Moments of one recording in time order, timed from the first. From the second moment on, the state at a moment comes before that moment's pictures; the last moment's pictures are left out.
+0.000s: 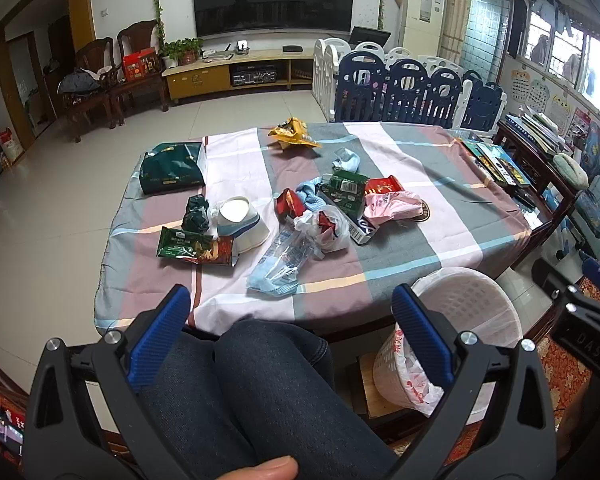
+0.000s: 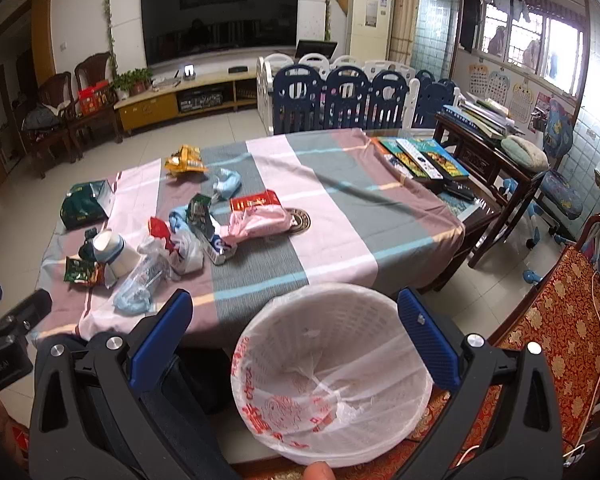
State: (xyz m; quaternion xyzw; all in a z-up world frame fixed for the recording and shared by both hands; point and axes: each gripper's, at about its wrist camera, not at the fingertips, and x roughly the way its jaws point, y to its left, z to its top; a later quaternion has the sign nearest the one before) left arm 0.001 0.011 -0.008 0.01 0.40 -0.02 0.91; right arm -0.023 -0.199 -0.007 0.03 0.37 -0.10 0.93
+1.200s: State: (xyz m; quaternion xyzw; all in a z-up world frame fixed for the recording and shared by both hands) left arm 0.168 0.223 -0.154 -0.19 0.52 0.16 0.82; right arm 0.184 -0.018 -0.207 0.07 0.58 0.11 0.81
